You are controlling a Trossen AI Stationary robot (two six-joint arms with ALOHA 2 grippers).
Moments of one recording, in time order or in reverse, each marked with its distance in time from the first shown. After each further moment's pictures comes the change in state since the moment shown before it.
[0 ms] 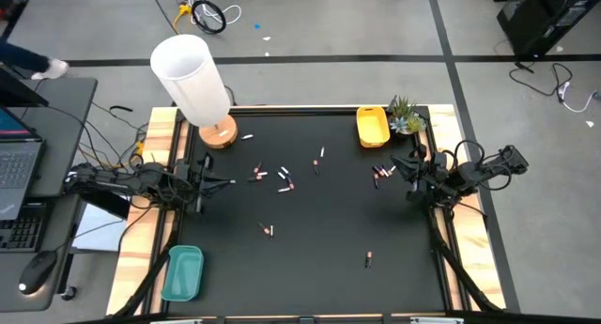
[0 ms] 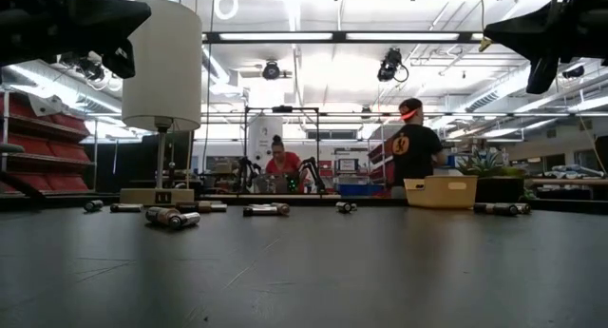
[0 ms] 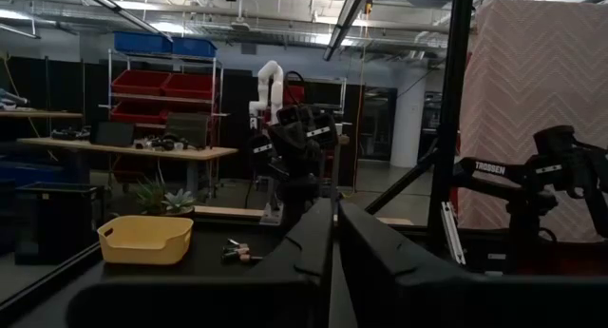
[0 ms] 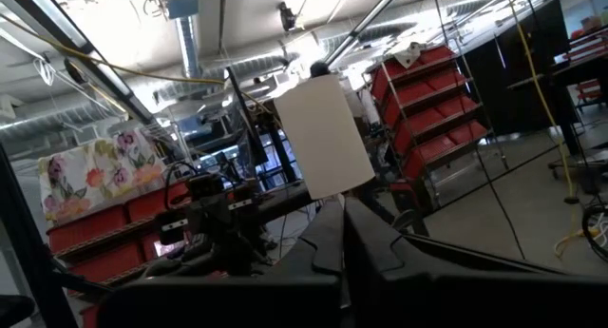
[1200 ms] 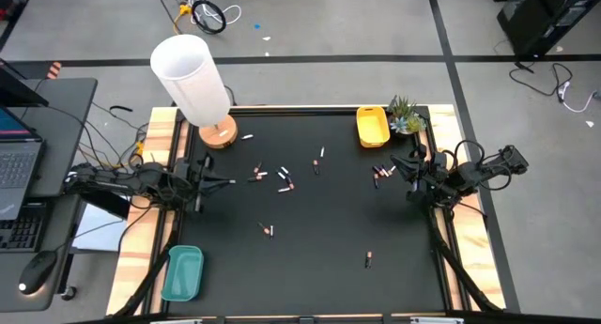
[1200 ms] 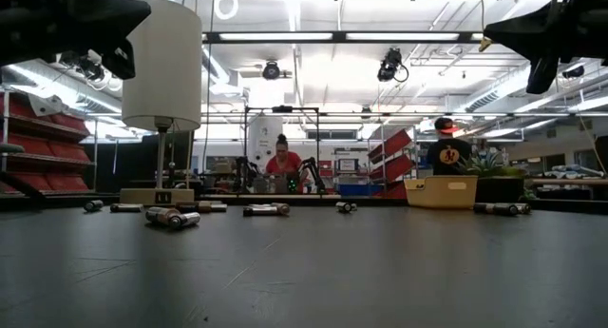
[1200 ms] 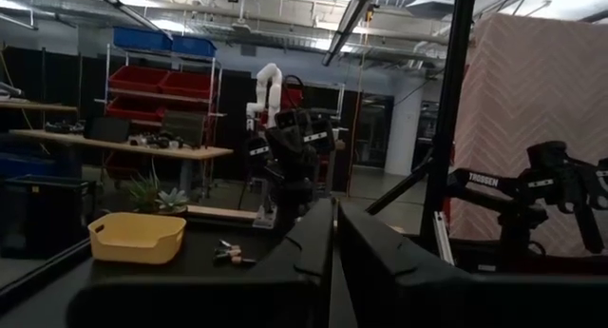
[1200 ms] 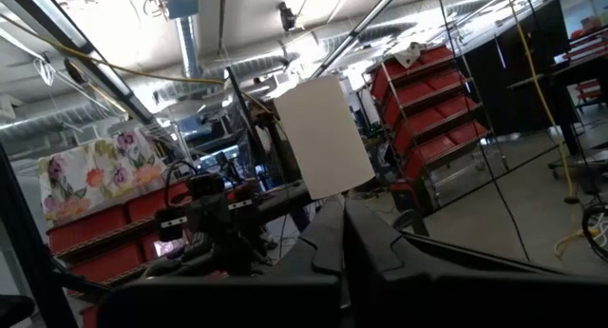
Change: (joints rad) left arm 0.000 0.000 0.000 0.017 0.000 -0.044; right arm 0.000 0.000 0.000 0.000 0.000 0.000
